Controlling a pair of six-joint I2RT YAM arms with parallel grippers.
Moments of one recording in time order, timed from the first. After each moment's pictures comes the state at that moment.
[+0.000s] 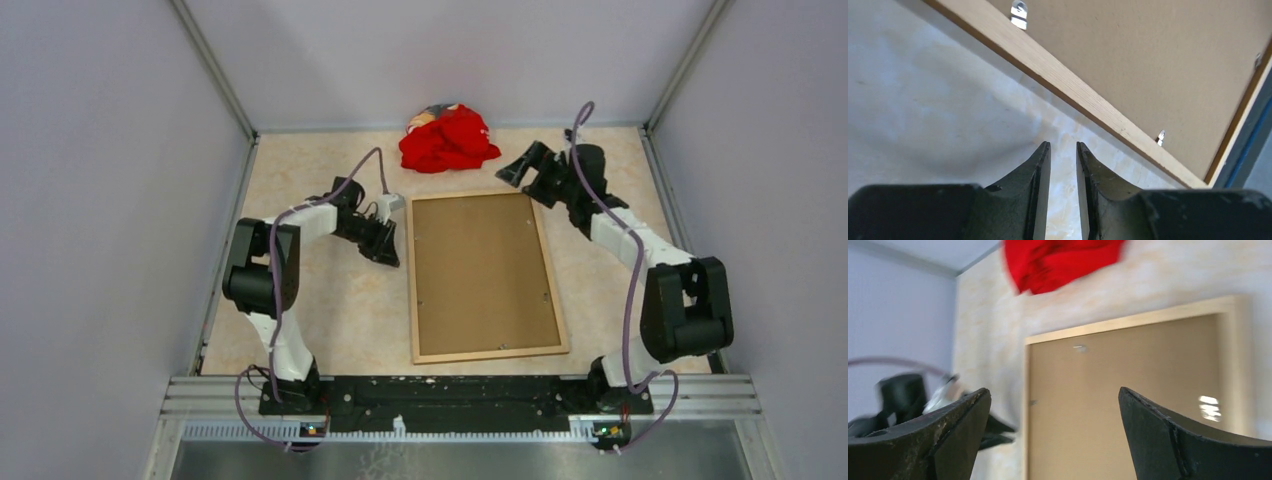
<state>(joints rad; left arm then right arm) -0.18 1.88 1.15 -0.52 0.81 0.36 0.25 1.55 1.02 0.15 -0.37 0.75</state>
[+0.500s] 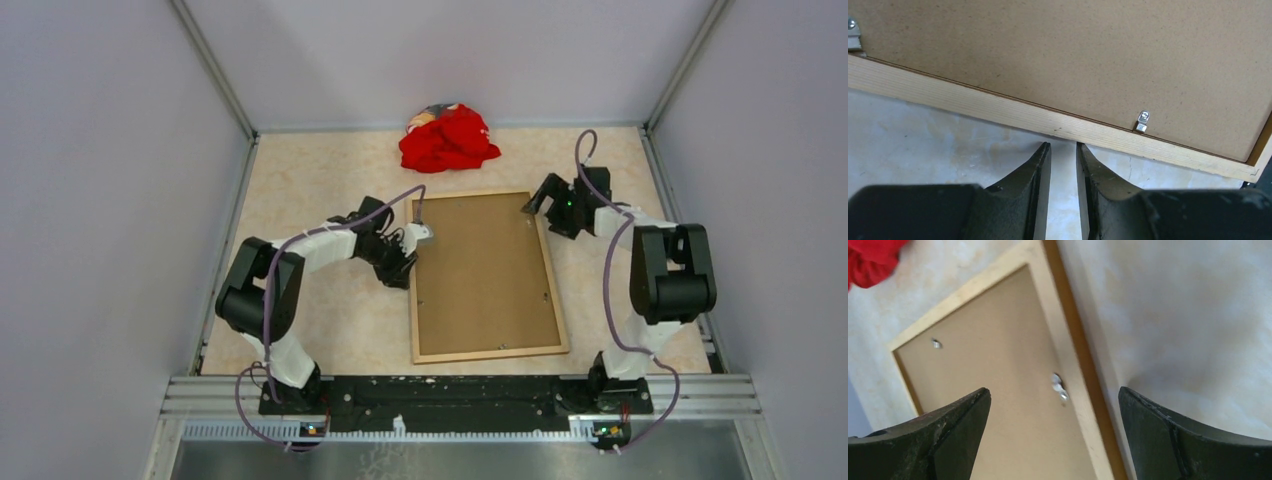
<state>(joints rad) -0.41 1.71 0.97 -0.47 0.60 0.55 0.05 1.73 0.95 -0.06 -0.27 0.61</state>
